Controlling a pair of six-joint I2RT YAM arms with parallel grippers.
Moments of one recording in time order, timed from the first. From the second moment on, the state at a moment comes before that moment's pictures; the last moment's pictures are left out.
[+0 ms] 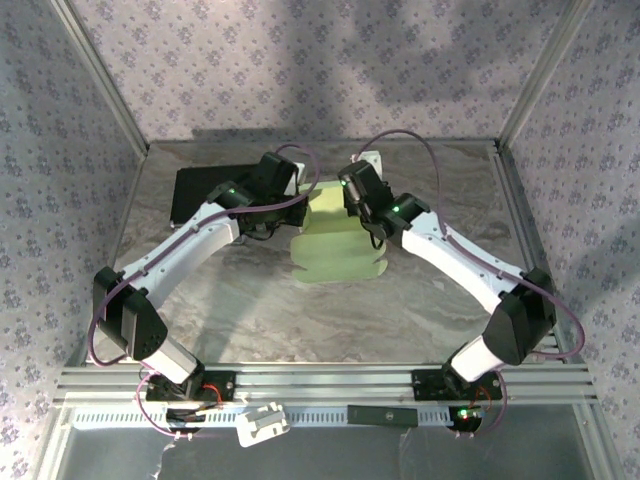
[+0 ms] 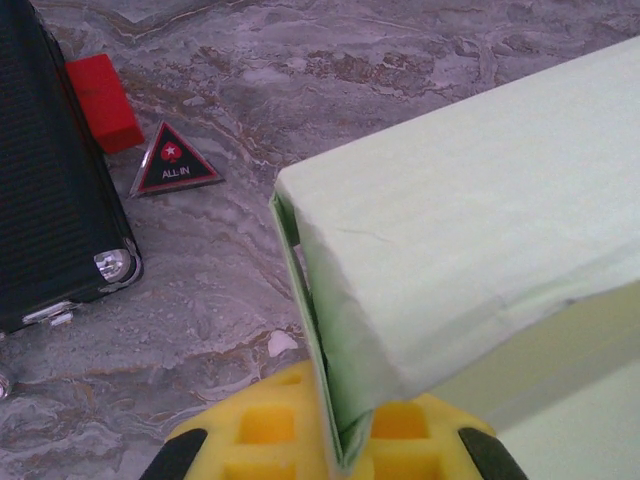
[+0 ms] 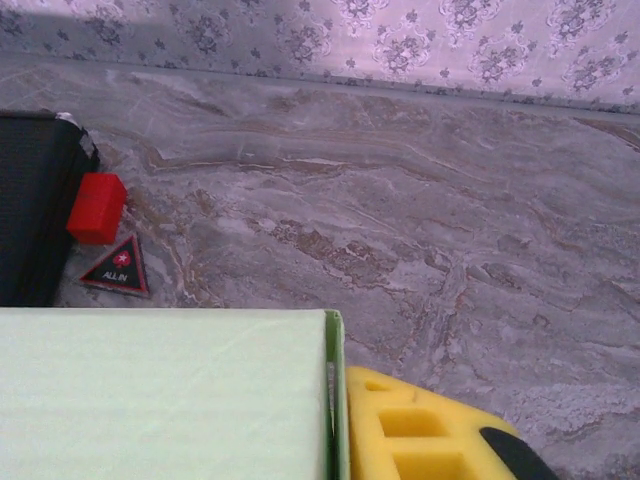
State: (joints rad) left arm -0.67 1.56 1.48 -0.77 -0.03 -0.36; right arm 0.71 1.54 1.40 -0.59 0.55 0.36
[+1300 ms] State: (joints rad) left arm -0.67 1.57 1.50 -0.80 -0.02 -0.37; right arm 0.77 1.48 1.53 -0.79 0.54 0.43
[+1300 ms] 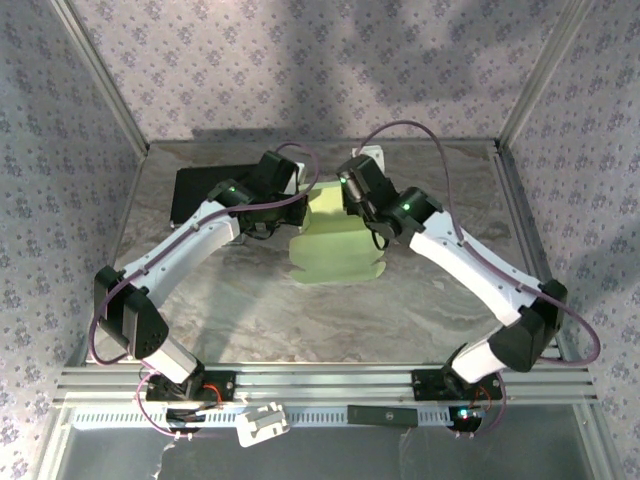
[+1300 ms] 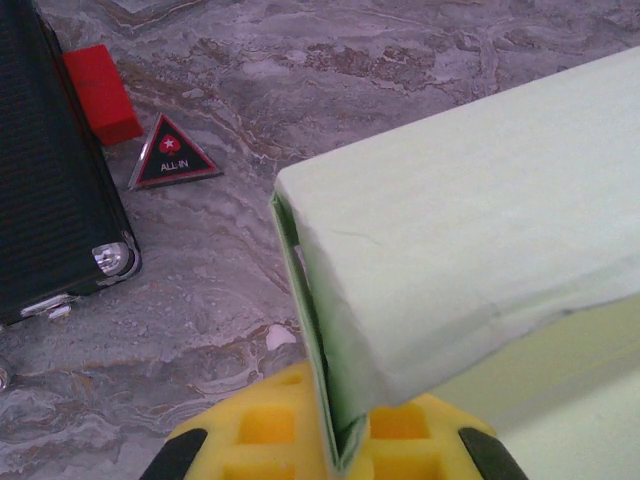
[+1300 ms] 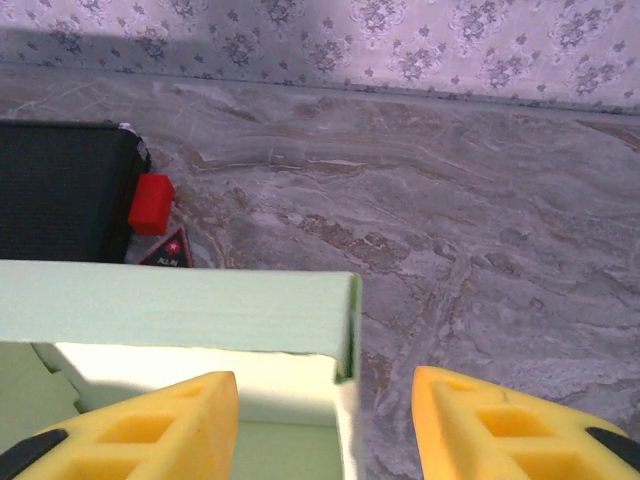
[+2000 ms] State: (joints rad) left arm -0.67 1.57 1.50 -0.80 -0.02 -0.37; right arm 0.76 1.57 1.45 -0.76 0.60 0.46
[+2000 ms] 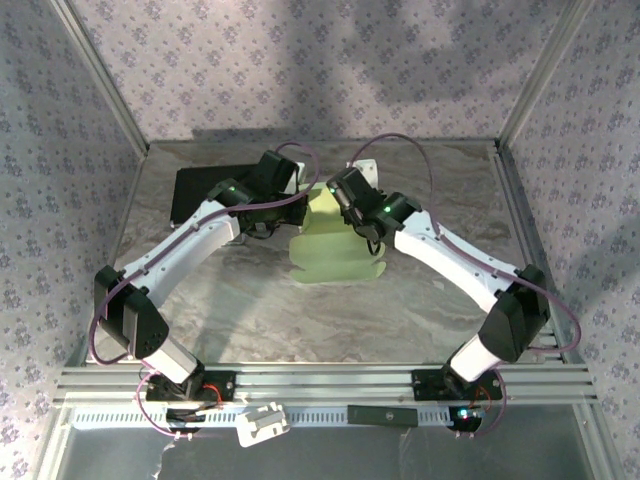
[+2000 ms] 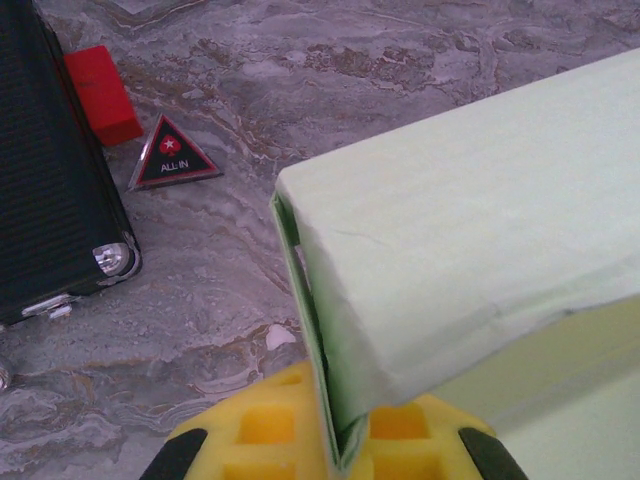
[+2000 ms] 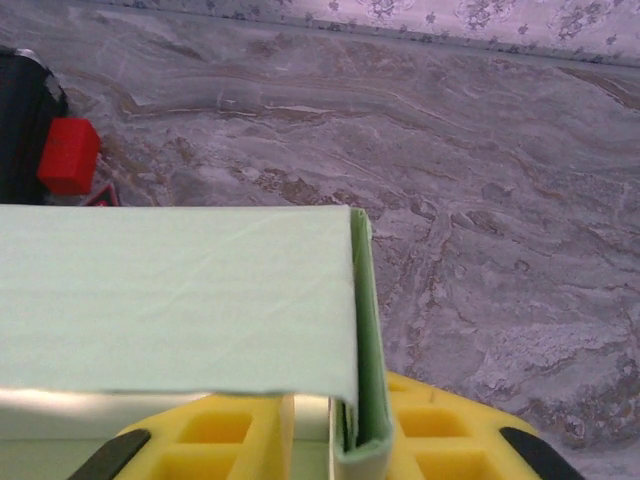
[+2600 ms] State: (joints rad) left arm -0.67 1.57 1.50 -0.81 -0.02 -0.37; right arm 0.76 1.59 1.45 -0.76 0.64 0.49
